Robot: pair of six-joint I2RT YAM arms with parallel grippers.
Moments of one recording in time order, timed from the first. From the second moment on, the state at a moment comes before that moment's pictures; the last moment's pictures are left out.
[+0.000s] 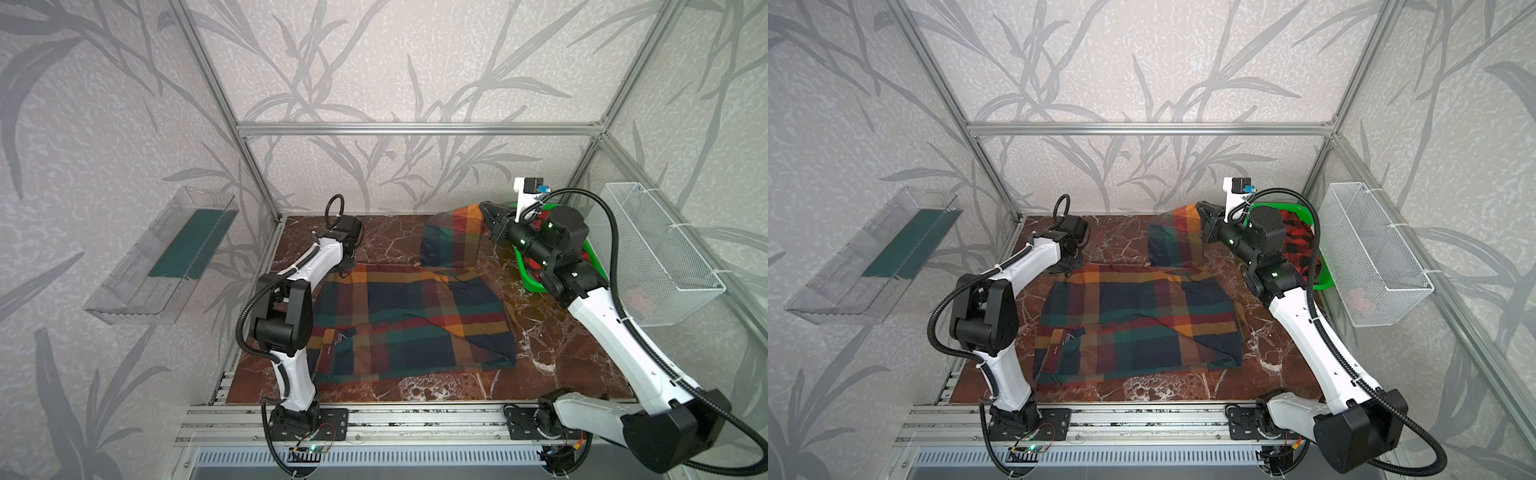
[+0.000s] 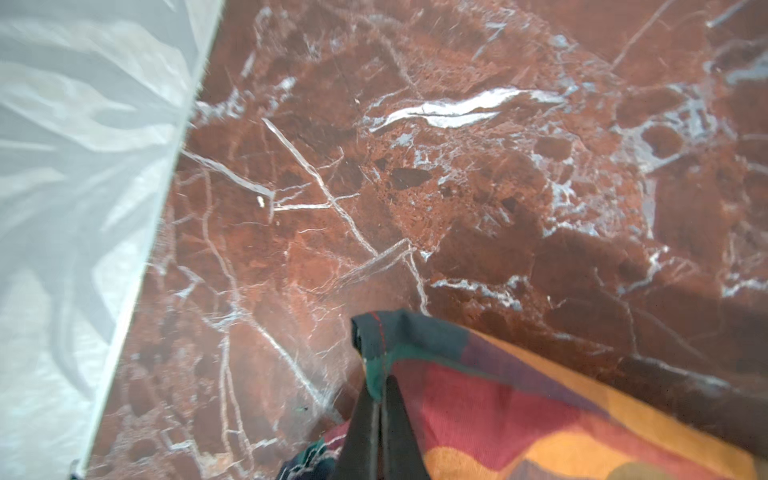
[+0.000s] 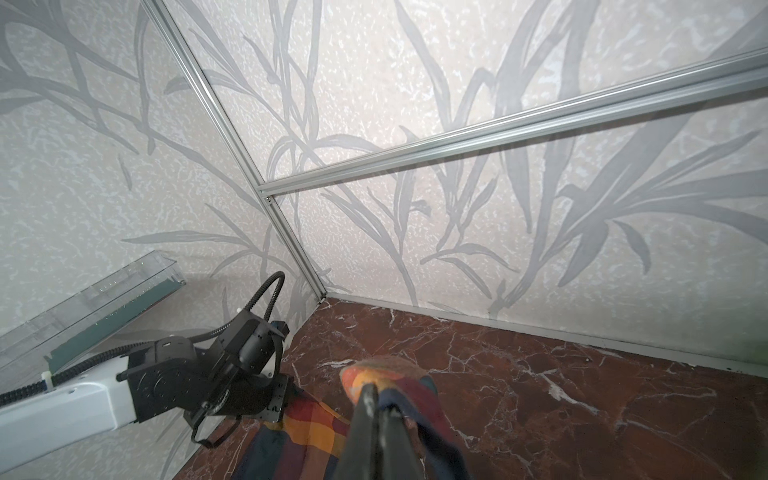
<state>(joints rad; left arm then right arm) -0.23 1.86 1.44 -0.81 -0.53 -0.46 0.32 1.18 1.19 -0.02 -0.29 0.37</state>
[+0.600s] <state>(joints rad) -0.27 1.38 0.83 -0.53 -0.59 -0.70 0.32 0.75 0.92 -0.19 -0.27 0.37</state>
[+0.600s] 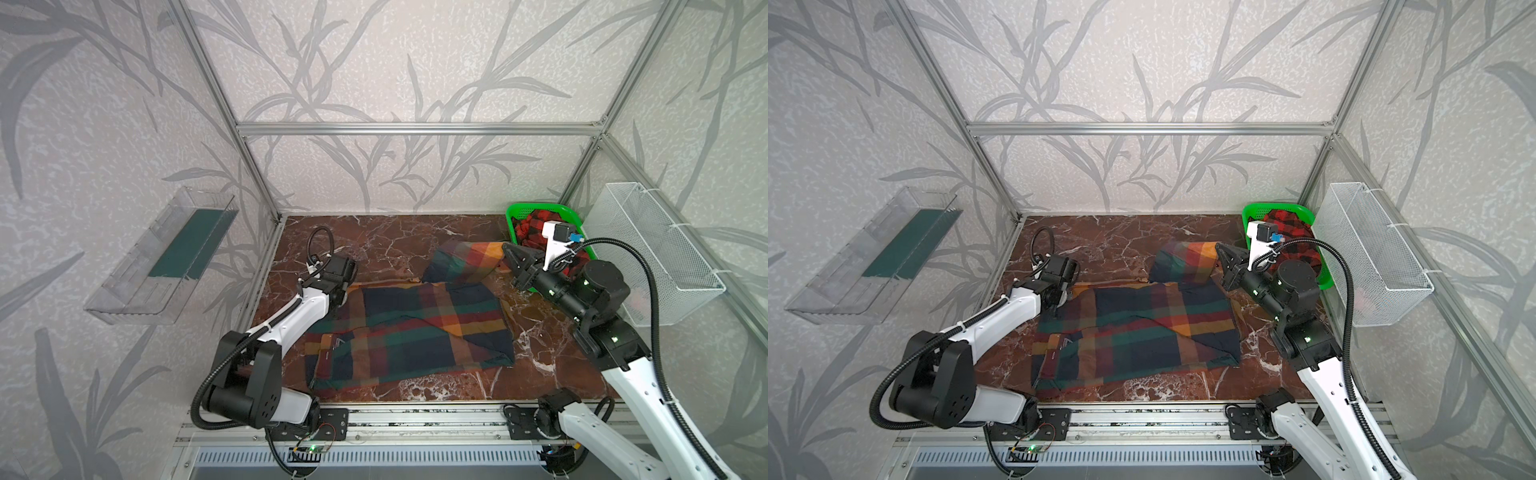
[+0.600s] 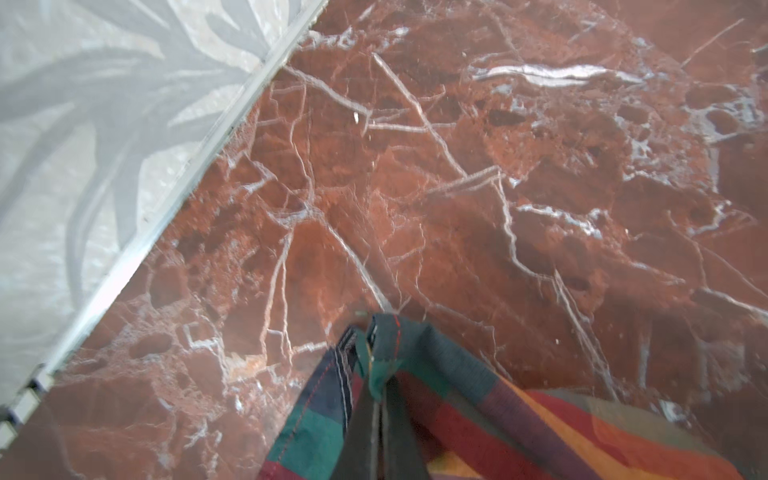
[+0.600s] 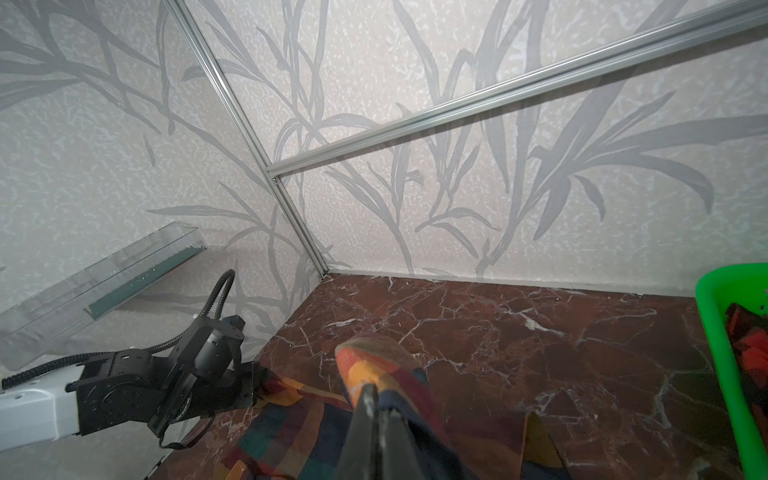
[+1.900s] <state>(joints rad) -0.38 0.93 0.45 -0.54 -0.50 -0.90 0.32 0.37 0.76 -0.74 -0.30 0.36</state>
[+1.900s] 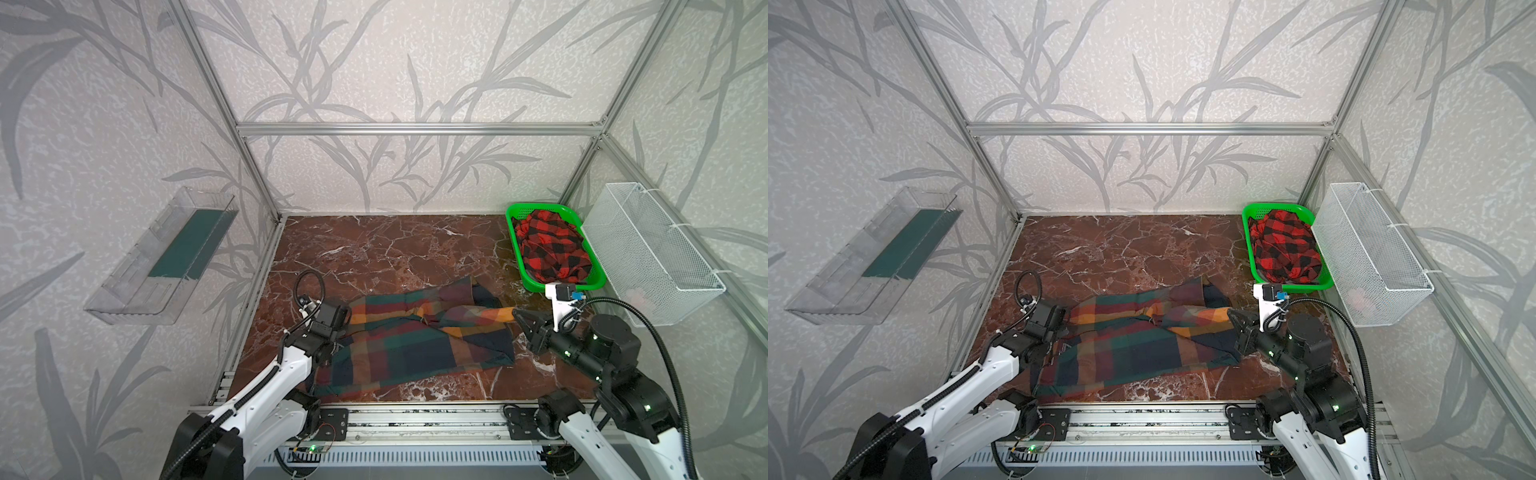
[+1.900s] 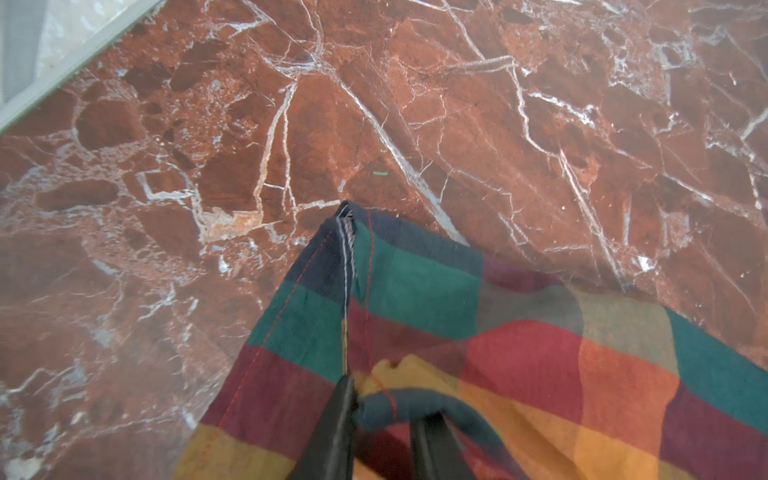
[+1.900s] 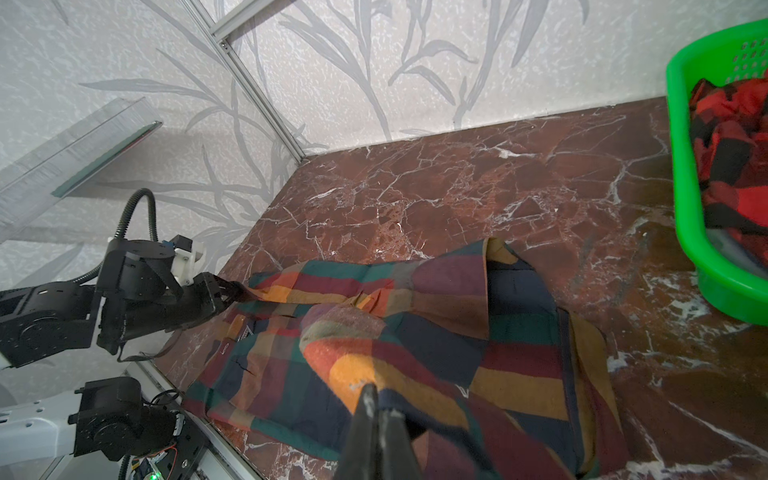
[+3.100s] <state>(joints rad) -0.39 0.99 0.46 -0.59 -0.42 -0.89 0.33 0.31 0.59 -0.88 -0.40 0.48</state>
